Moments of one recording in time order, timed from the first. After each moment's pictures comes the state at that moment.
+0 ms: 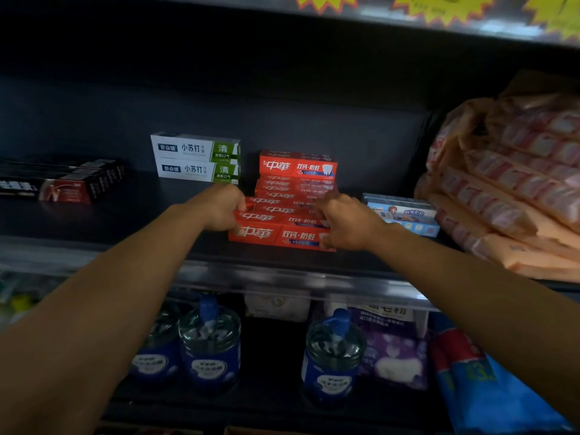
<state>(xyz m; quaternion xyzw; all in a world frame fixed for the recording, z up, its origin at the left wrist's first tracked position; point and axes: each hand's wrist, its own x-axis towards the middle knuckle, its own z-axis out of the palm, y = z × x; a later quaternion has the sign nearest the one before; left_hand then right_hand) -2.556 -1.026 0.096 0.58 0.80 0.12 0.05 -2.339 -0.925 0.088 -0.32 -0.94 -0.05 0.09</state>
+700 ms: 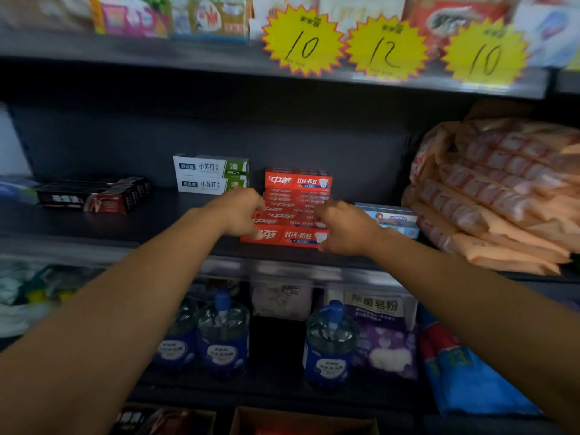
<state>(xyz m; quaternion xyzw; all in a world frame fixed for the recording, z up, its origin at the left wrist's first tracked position) -2.505 -1.085 0.133 0.62 0.77 0.13 0.02 -2.310 -0.971 0.106 -0.30 -0.94 -0.08 0.10</state>
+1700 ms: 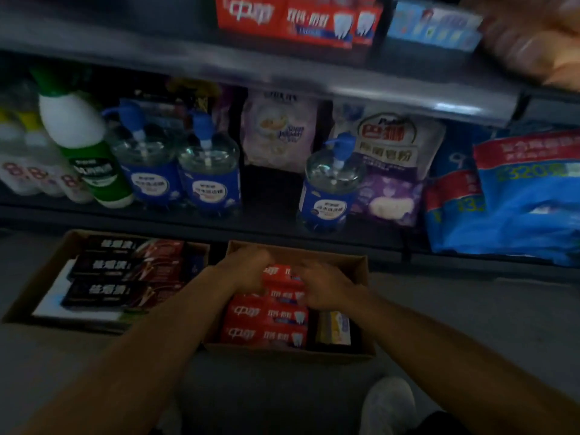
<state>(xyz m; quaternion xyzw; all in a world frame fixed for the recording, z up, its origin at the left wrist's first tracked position) -2.418 -1.177 -0.220 0.65 0.69 -0.03 0.30 -2.239 -1.099 -0.248 -0.27 -0.93 0.19 -0.12</state>
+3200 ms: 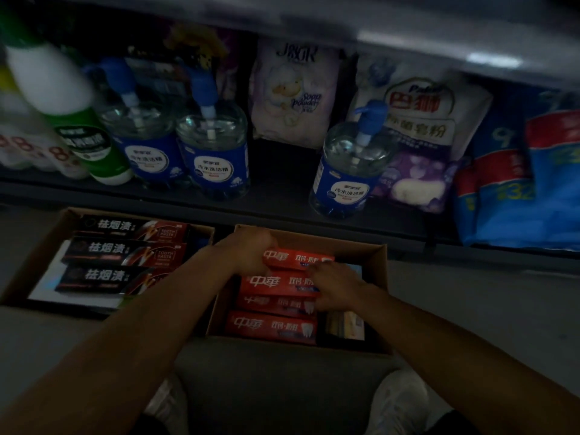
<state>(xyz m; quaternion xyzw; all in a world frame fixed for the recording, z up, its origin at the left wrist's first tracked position) -2.443 -1.162 -0.242 0.64 0.68 -0.02 0.34 -2.239 -1.085 -0.305 -0.22 -0.94 0.15 -0.21</state>
